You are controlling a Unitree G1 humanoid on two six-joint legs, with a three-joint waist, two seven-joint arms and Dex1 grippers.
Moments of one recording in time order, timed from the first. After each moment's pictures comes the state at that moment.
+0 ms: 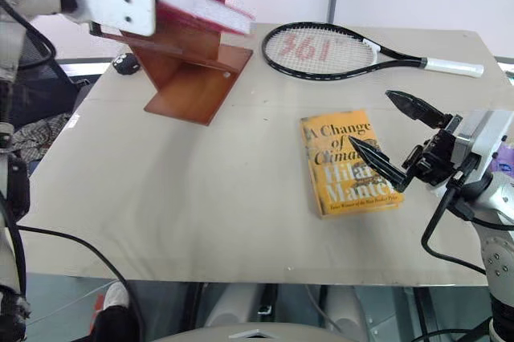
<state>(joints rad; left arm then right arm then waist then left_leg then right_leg) -1.32 0.98 -0.32 0.54 0.51 -0.35 -1.07 0.00 -0.65 -0.41 -0.65 0.77 0.29 0.73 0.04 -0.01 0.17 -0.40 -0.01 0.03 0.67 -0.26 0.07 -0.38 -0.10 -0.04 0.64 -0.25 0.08</state>
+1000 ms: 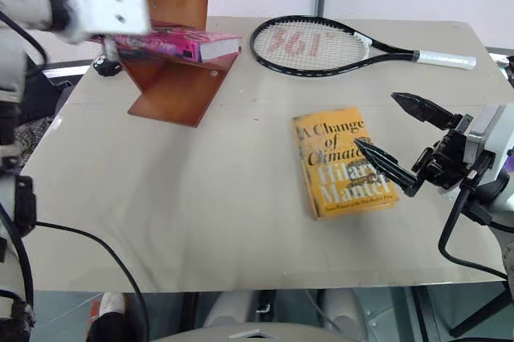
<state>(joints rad) -1.24 1.03 -0.16 0.30 0.32 0.11 -1.34 0.01 -0.73 -0.44 -0.63 0.85 0.35 0.74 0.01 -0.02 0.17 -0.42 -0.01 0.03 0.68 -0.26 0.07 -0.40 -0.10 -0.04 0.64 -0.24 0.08</state>
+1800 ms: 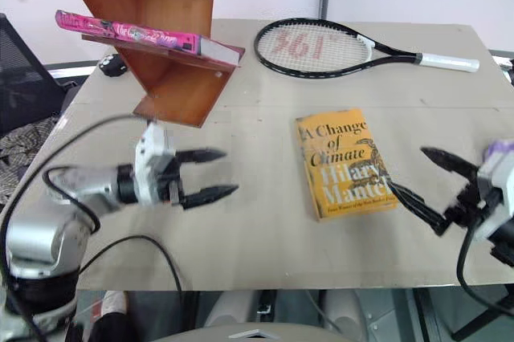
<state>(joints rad) -0.11 0.66 0.22 -0.49 -0.47 0.73 -1.10 0.40 -0.73 -0.61 -0.61 0.78 0.38 0.82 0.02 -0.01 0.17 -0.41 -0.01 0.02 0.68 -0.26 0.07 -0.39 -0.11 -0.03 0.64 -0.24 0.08</state>
